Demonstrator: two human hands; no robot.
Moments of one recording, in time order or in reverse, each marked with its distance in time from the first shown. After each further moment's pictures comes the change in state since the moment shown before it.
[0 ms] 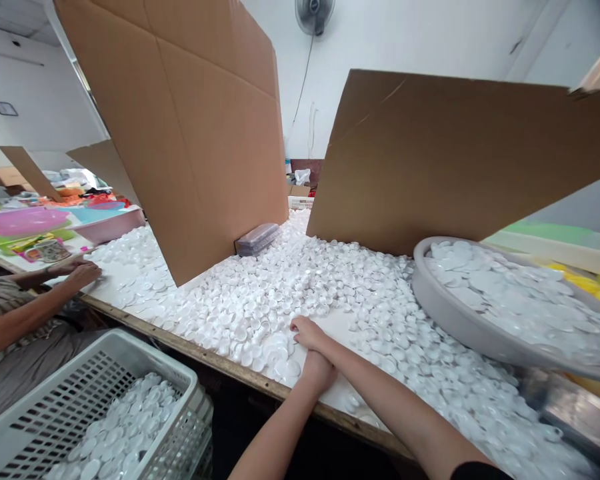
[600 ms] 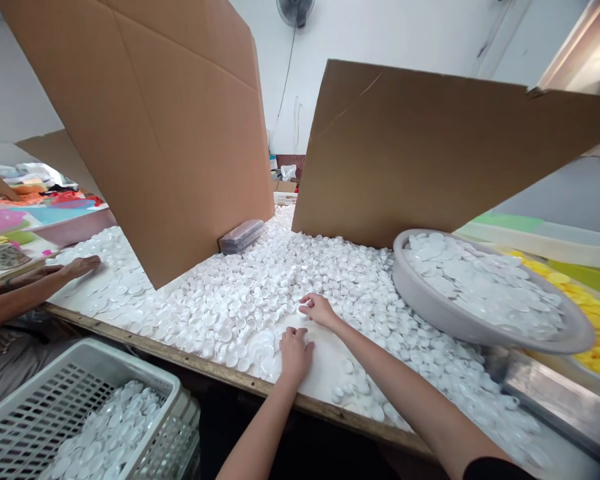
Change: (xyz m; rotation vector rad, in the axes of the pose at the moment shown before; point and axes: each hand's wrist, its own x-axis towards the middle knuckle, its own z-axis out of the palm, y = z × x) left_hand -0.005 -0.003 -0.023 -0.067 0.236 -0.290; right_hand -0.020 0.036 -0.057 0.494 0.257 0.296
